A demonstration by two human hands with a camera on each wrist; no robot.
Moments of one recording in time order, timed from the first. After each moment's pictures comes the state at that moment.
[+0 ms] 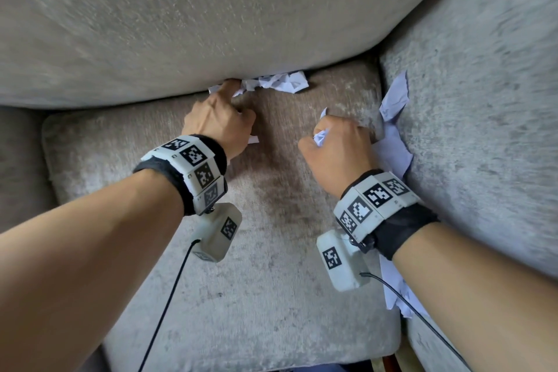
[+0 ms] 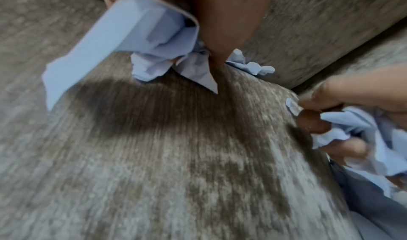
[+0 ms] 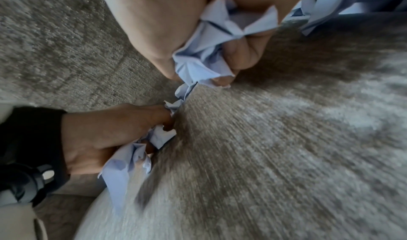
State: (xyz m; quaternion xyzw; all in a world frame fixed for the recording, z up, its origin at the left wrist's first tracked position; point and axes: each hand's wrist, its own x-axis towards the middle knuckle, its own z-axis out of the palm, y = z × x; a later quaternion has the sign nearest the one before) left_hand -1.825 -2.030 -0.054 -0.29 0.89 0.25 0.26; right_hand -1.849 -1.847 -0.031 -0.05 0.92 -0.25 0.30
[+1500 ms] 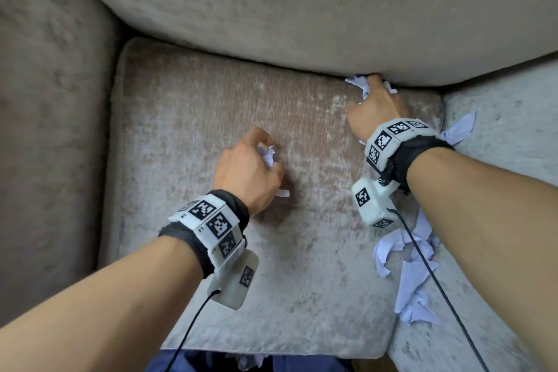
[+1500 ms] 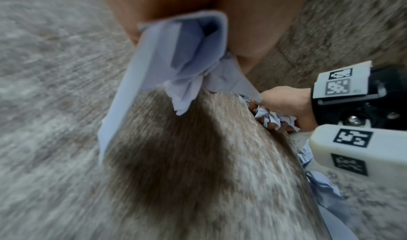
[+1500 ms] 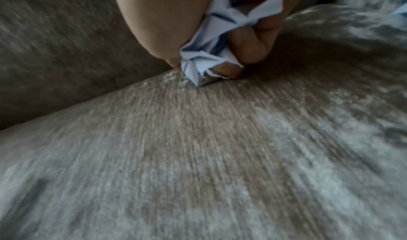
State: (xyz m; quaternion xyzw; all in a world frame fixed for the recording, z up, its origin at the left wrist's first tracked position) left_hand -1.683 -2.060 -0.011 -0.40 0.76 0.46 0.21; right_hand -1.866 -1.933 -0.056 -0.08 0.95 -0.10 0.29
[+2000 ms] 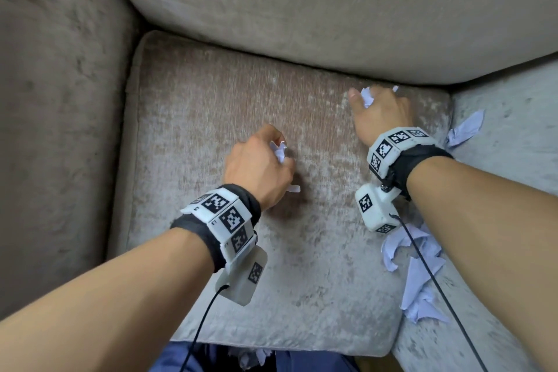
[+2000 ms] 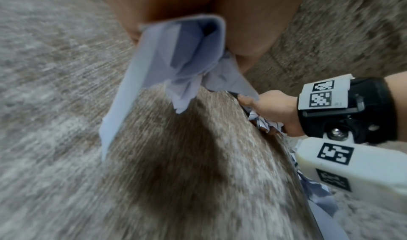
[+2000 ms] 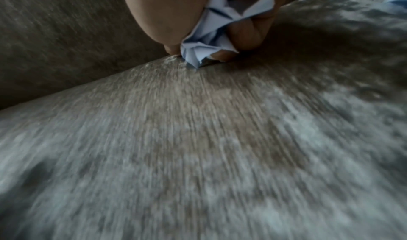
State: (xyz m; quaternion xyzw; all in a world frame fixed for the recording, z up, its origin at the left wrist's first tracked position) left_hand -1.677 -2.060 -0.006 -0.39 0.79 0.44 0.20; right_hand -1.850 -1.931 -0.056 -0.09 0.95 -0.11 0.27
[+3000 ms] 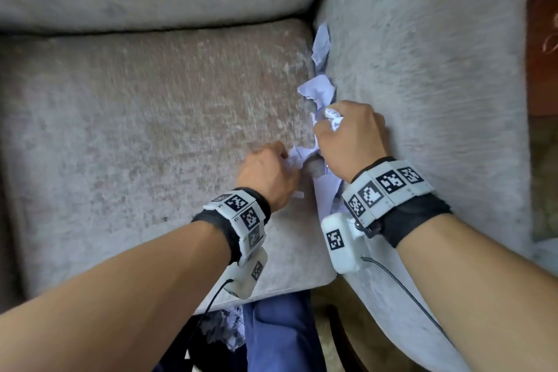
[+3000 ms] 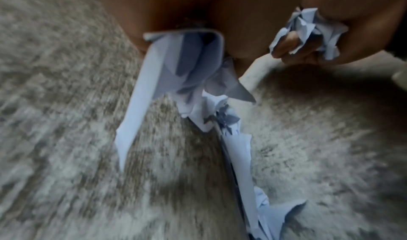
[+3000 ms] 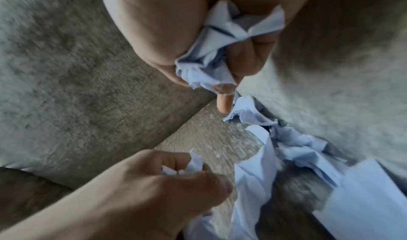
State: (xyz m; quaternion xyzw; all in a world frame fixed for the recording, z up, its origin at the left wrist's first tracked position) left_hand -1.685 -1.843 0.007 -0.23 0.84 0.39 0.30; right_hand -1.770 -1.734 0.060 -0.02 0.95 -0.22 0.22
